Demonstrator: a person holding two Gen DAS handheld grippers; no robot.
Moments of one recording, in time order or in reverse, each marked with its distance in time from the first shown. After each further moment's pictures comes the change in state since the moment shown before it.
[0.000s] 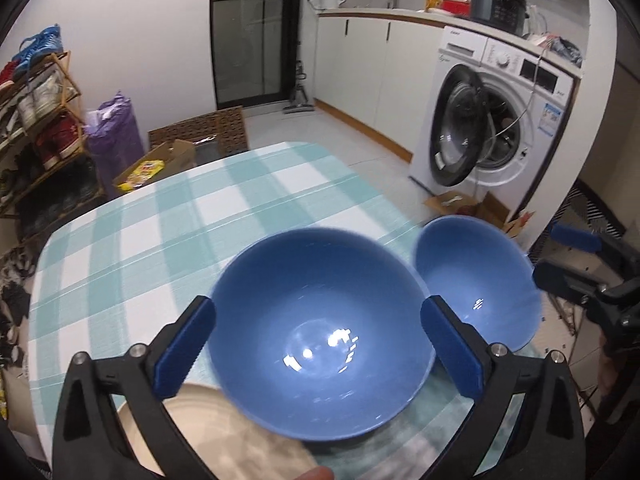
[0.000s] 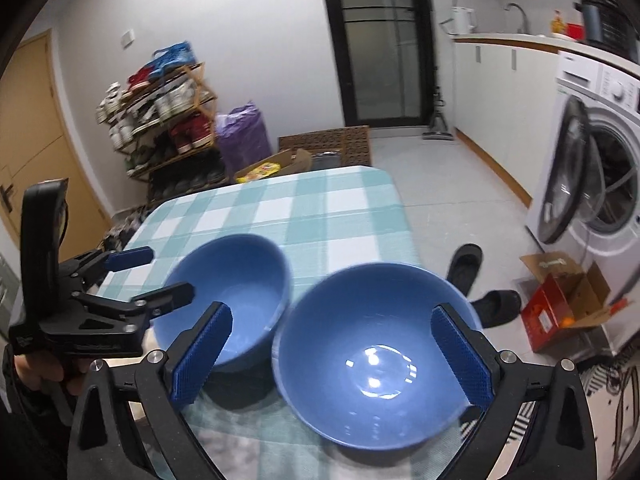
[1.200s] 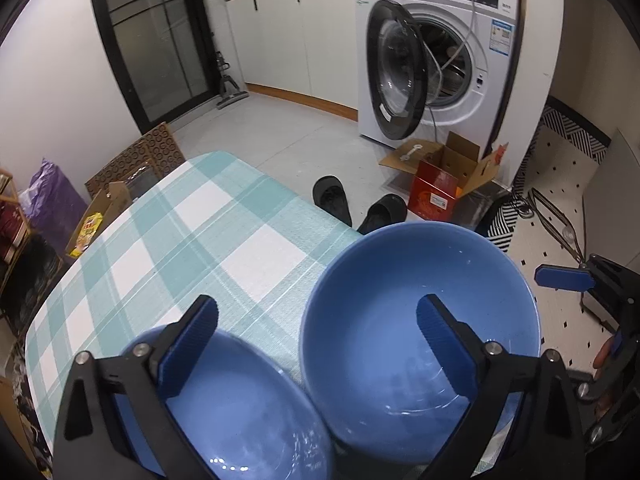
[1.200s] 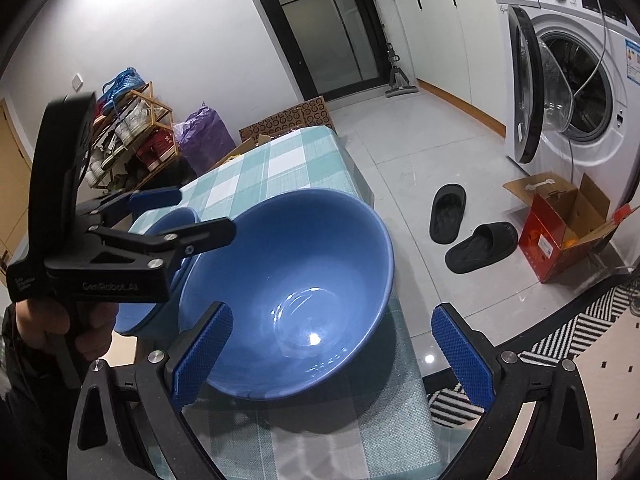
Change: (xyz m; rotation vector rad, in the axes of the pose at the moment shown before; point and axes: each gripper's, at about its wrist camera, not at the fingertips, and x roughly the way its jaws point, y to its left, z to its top) left arm 0.086 -0.109 0.047 0.305 0.133 -0.048; right arm 0.021 -0.084 -0.056 0.202 0.089 0.036
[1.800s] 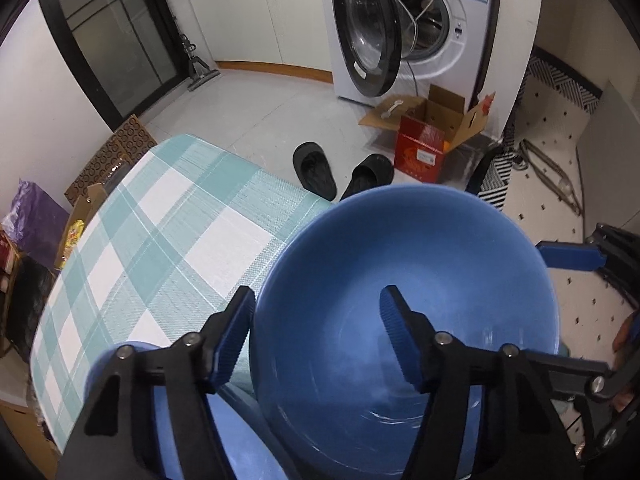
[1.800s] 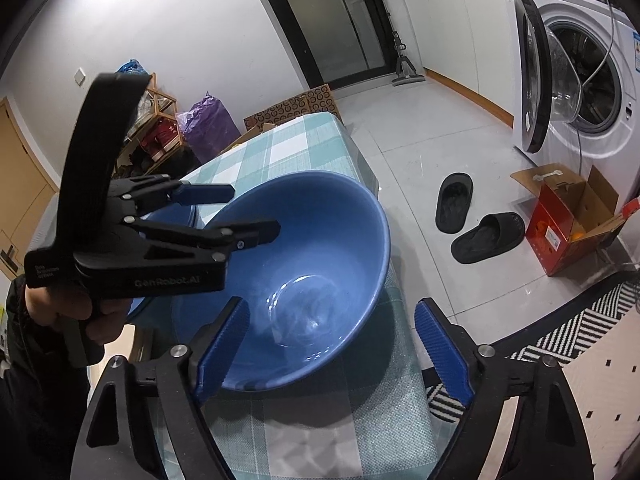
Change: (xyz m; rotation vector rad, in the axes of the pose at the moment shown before) left arm 0.036 -0.030 0.004 0.117 0.135 -0.010; right arm 0.005 -0.009 -0.006 0.006 0.038 0.024
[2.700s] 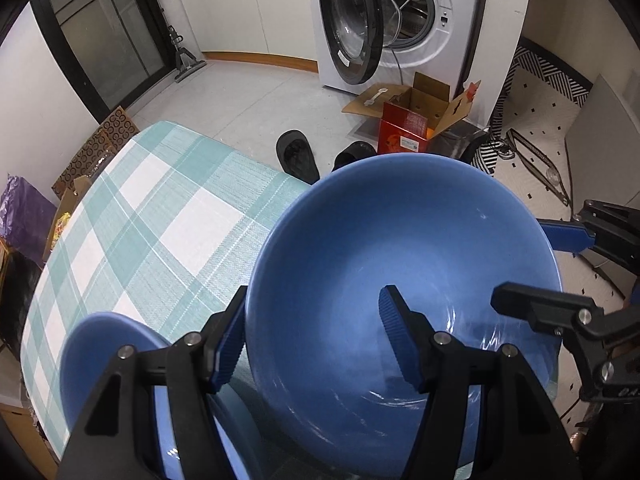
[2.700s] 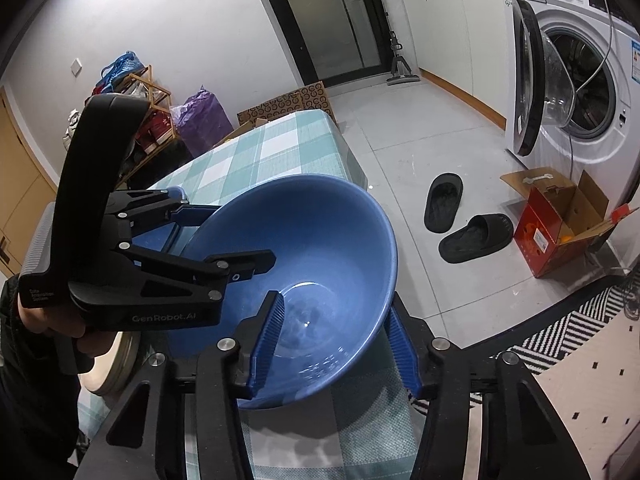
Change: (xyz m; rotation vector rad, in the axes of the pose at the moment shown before) left arm -0.002 -0.016 -0.015 -0.006 0.030 -0.066; right arm -0.007 -0.004 -0.003 -0.031 0.008 -0.047
